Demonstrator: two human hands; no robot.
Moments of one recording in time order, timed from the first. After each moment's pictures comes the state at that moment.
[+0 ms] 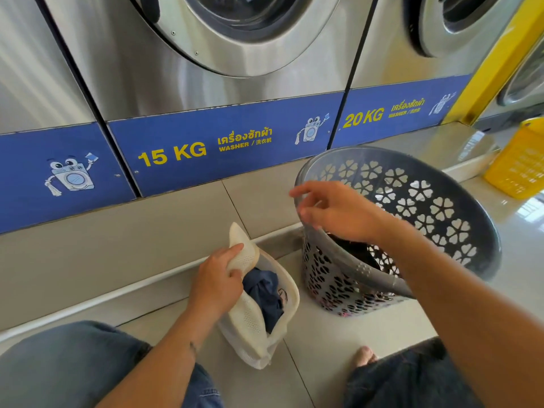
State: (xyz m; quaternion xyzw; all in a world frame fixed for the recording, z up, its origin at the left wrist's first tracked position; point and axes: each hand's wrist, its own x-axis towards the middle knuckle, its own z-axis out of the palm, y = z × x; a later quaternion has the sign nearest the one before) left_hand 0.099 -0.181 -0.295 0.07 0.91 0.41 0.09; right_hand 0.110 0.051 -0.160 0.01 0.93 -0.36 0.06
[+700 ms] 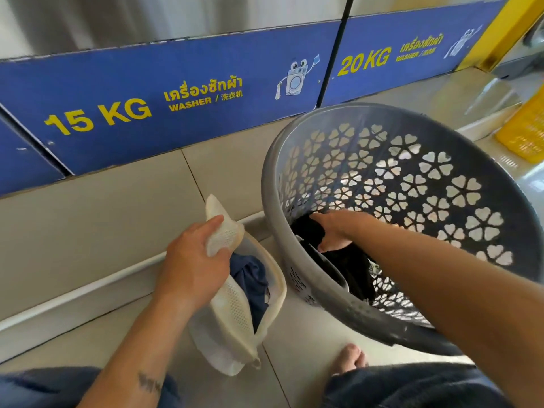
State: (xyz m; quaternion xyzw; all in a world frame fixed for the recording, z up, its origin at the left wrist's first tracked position) left_hand 0.049 -0.110 -0.290 0.03 0.91 0.40 0.12; right_hand 0.012 0.188 -0.356 0.06 0.92 0.07 0.37
